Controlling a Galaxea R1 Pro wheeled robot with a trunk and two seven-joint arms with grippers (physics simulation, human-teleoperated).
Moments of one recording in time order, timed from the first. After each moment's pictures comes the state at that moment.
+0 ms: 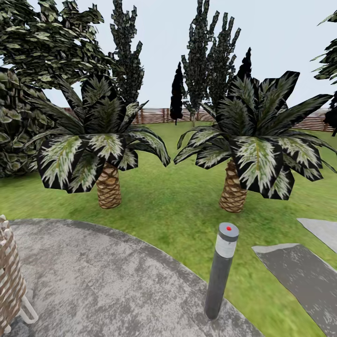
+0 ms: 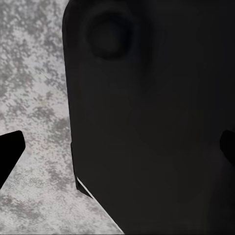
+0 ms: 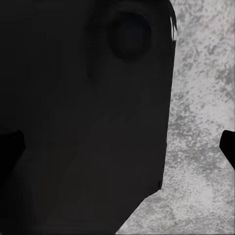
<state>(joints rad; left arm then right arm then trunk) 0.00 0.00 0.00 0.00 0.00 0.00 0.00 0.00 0.00 0.00 0.00 0.00 0.00 0.00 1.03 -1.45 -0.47</state>
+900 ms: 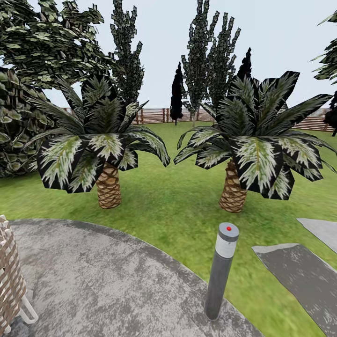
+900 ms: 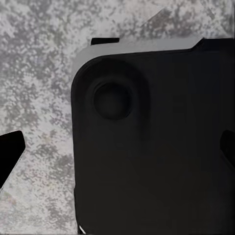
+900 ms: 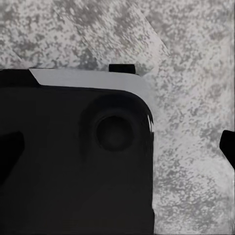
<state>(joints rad) 0.00 0.00 0.00 -0.06 0.00 -0.07 0.00 -0.01 -0.02 0.00 -0.12 0.00 -0.06 0.00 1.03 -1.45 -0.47</state>
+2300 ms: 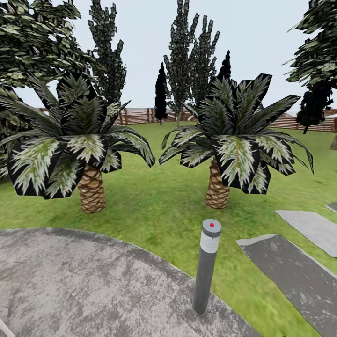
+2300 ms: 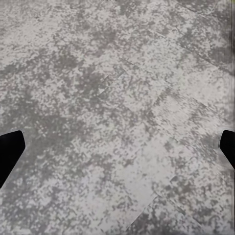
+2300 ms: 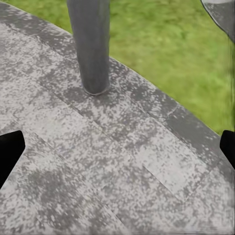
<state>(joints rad) -0.12 -0.01 0.01 -0.37 -0.05 -0.25 -0.01 -0.01 -0.05 -0.01 -0.46 0.00 -0.45 -0.01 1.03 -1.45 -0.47</state>
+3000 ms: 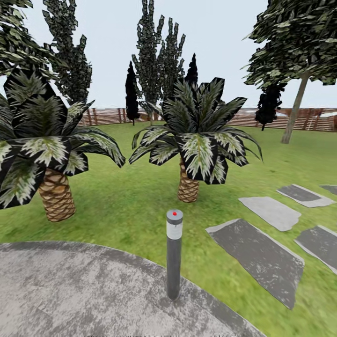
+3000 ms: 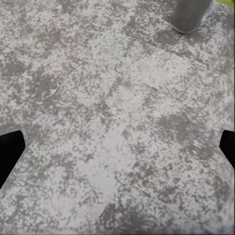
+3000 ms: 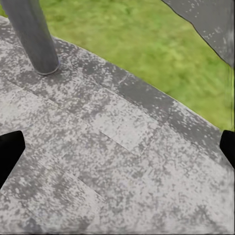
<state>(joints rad) -0.11 -0.01 0.01 -0.37 -0.05 -0.25 -0.01 -0.01 -0.05 -0.01 -0.46 0.00 -0.45 -0.01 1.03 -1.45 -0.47</state>
